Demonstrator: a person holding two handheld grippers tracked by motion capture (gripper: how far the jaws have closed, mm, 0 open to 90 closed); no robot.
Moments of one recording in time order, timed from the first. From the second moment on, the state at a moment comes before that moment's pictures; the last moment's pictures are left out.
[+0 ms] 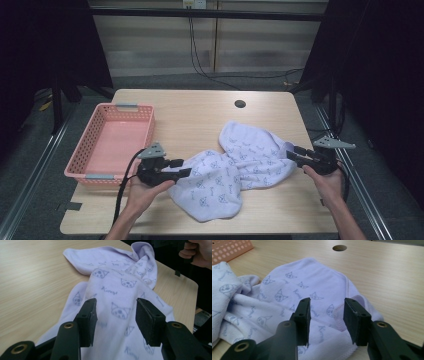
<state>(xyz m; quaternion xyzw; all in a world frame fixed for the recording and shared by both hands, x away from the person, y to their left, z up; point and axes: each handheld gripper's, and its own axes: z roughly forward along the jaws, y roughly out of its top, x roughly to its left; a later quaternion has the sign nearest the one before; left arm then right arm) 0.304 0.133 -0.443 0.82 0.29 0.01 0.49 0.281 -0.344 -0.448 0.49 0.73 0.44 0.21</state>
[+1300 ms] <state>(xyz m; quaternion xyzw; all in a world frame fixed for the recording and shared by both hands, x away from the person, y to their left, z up) 0.318 0.100 -0.488 0.87 0.26 -0.05 0.42 0.313 -0.290 -0.494 0.43 0.80 0.39 0.12</state>
